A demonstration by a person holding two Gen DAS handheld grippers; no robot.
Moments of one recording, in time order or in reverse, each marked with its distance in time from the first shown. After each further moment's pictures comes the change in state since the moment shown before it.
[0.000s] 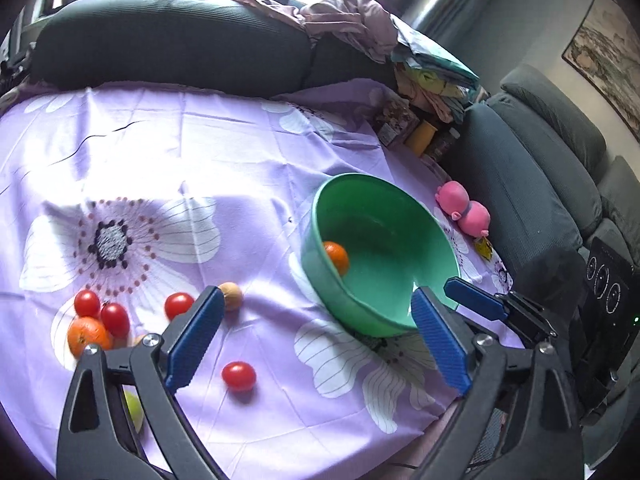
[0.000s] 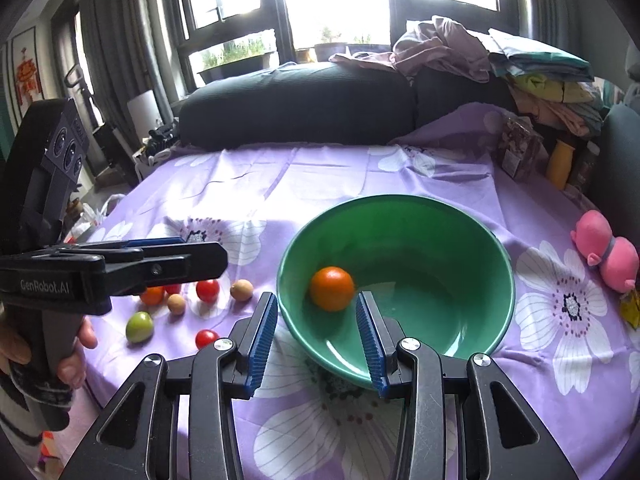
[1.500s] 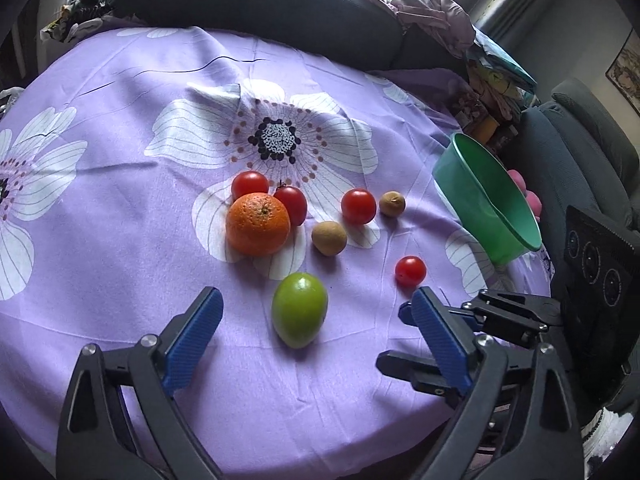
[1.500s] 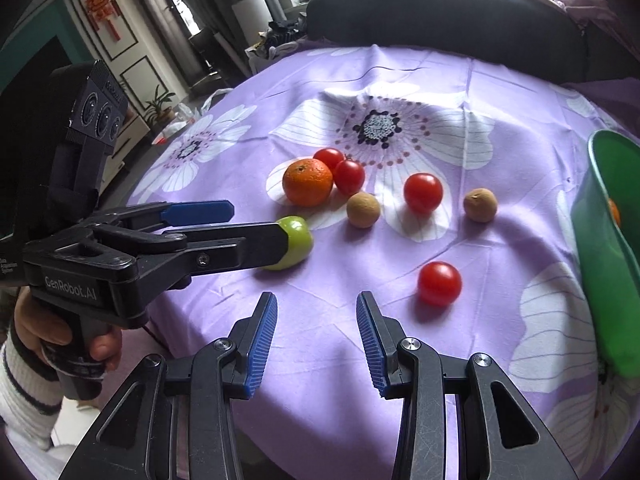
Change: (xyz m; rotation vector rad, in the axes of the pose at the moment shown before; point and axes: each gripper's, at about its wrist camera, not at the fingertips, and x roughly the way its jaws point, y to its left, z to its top) left arm -0.040 0.110 -0.076 -0.076 0.041 0.122; right arm 0.086 0.139 -0.049 -0.170 0.294 0.369
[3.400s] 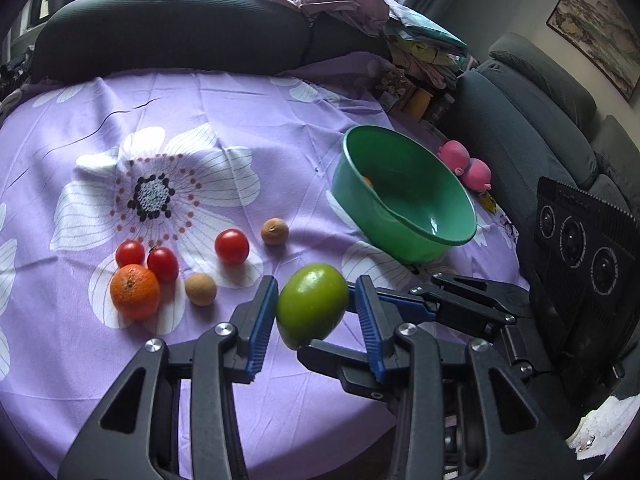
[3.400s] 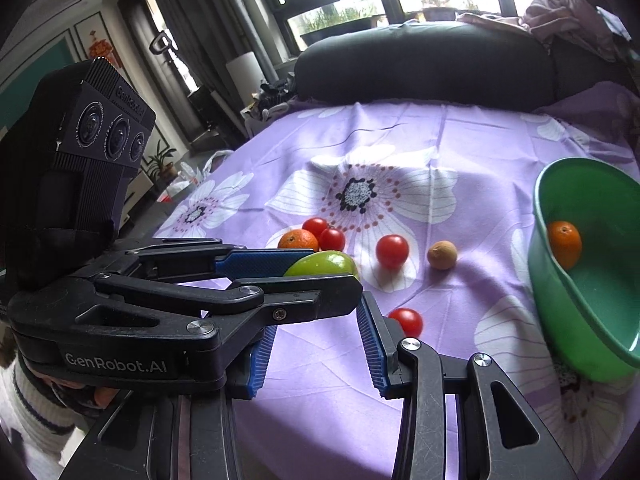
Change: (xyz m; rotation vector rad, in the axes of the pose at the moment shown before) left arm 0.007 -0.090 0.030 0.205 0.023 -0.124; right arm -0.053 -0.019 0.005 0.070 -0.216 -0.002
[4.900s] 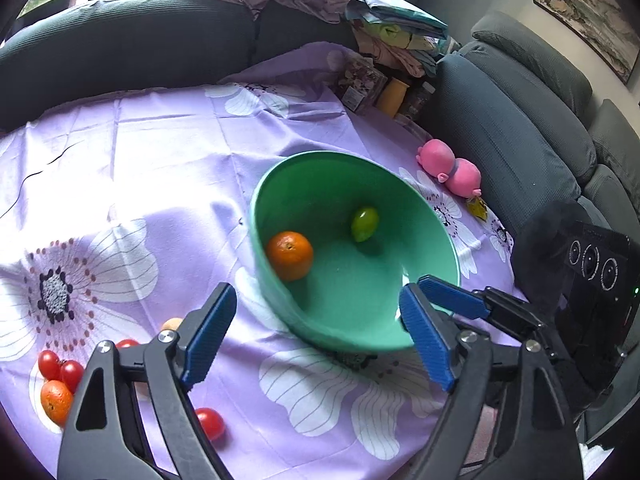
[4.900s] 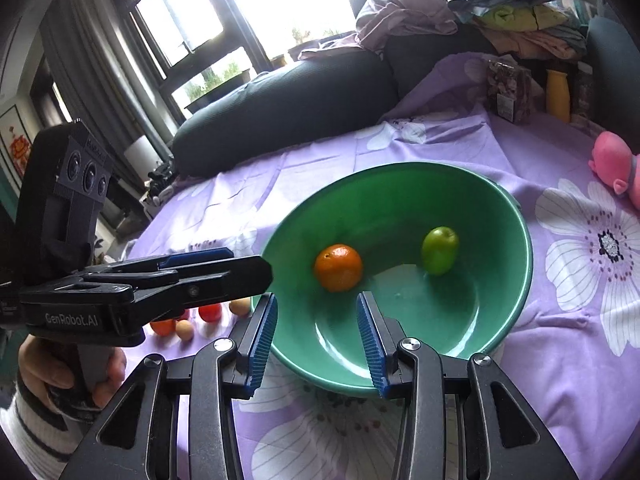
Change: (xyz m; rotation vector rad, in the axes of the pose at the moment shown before) left arm 0.076 -0.053 0.068 0.058 0.032 -0.030; right arm -0.081 -0.133 -0.005 0.280 -0.167 -0.230
